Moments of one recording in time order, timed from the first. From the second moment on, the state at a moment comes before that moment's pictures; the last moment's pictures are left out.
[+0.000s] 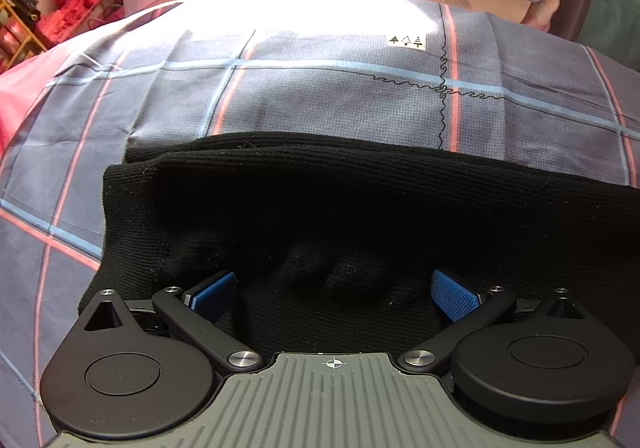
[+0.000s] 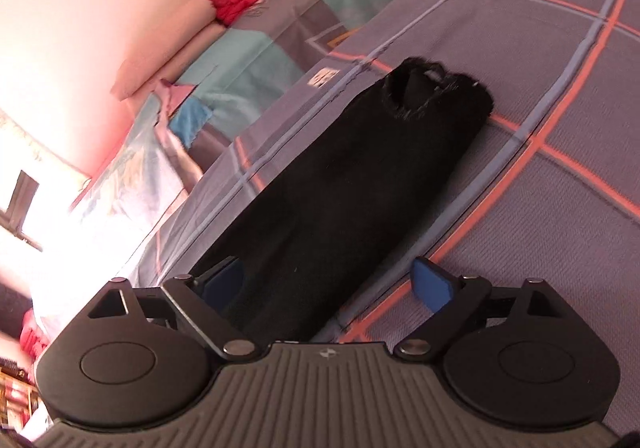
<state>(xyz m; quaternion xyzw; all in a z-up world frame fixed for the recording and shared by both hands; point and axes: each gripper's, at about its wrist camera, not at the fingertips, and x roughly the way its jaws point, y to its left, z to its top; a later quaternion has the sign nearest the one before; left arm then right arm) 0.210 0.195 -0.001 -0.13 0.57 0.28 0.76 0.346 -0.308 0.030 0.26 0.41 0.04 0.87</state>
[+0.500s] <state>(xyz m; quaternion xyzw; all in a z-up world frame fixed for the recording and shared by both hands) 0.205 0.203 -0.004 -0.15 0.57 0.28 0.76 0.341 -0.256 -0.013 0.31 0.41 0.27 0.82</state>
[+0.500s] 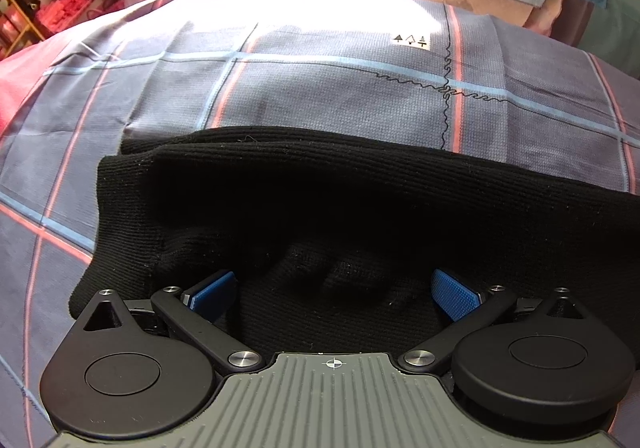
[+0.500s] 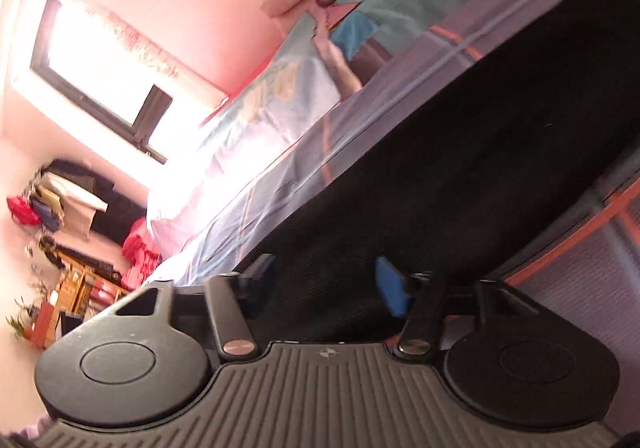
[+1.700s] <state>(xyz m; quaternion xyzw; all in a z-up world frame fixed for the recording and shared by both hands) 0.119 0.222 0.016 -0.13 0.51 0.30 0.79 0.318 -0.004 0.005 0.04 0.46 0.47 0.75</state>
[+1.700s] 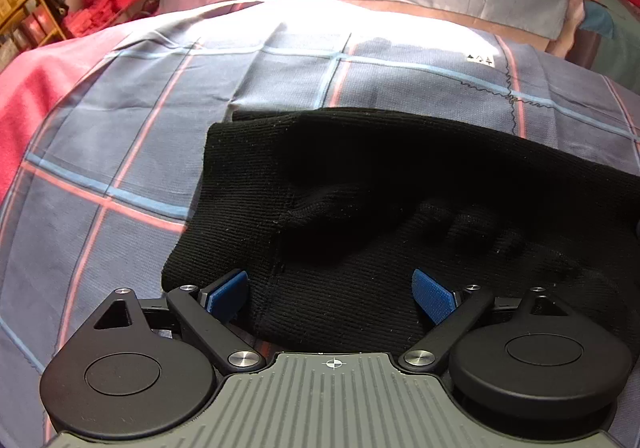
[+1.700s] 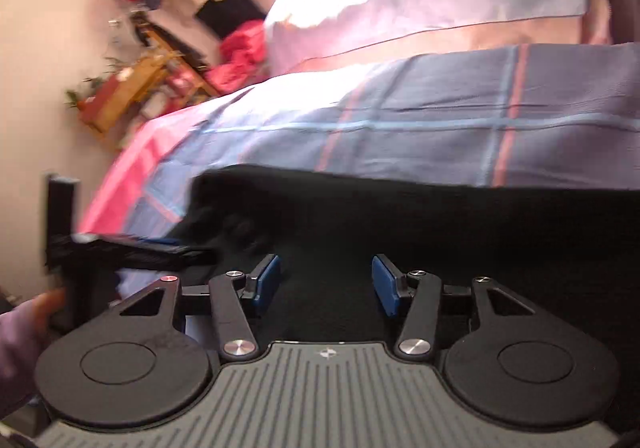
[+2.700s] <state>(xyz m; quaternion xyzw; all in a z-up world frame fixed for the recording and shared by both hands) 0.173 0.213 0.002 -0.16 0.54 0.27 0.78 0.363 -0.347 -0.018 0.47 0.42 0.11 0.77</state>
